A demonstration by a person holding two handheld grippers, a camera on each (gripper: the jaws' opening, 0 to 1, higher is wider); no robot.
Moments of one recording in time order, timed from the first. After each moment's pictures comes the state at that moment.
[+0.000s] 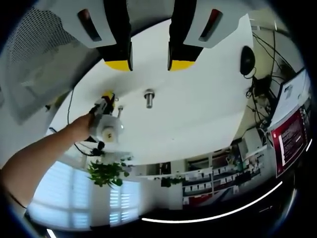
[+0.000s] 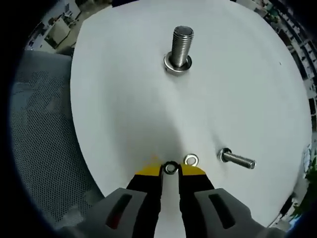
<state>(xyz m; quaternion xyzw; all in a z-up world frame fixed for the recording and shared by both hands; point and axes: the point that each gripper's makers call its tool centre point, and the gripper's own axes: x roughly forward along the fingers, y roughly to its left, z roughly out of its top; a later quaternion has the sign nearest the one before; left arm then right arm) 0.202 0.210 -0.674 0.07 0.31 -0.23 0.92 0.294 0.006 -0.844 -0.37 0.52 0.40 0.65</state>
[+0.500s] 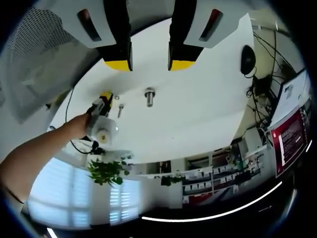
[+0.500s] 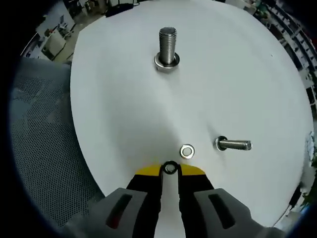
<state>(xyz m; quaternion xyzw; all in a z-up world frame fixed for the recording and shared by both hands) 0.203 0.208 -0.671 0.06 0.30 -0.23 0.92 0.297 -0.009 -0.836 -0.33 0.54 0.39 0.67</state>
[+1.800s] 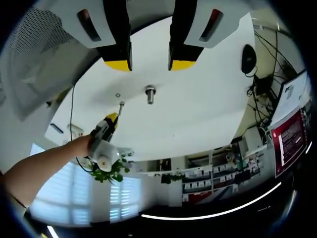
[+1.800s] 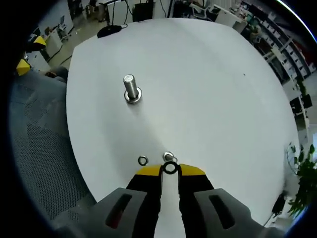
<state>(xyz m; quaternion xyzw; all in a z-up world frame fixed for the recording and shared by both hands) 0.204 0.208 -0.668 0.05 0.29 -0.23 0.93 0.359 -0.017 -0.778 -0.37 0.47 0.38 0.71</state>
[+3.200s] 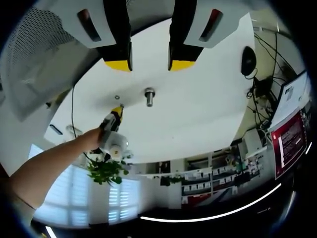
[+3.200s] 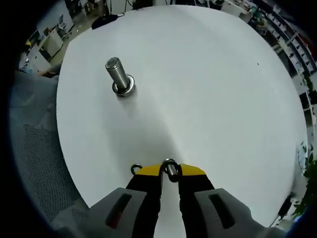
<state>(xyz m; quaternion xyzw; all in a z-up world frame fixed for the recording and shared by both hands) 0.204 0.209 -0.672 0.06 0.30 -0.23 0.92 0.370 -0.011 -0.830 -0.36 0.51 0.39 0.68</state>
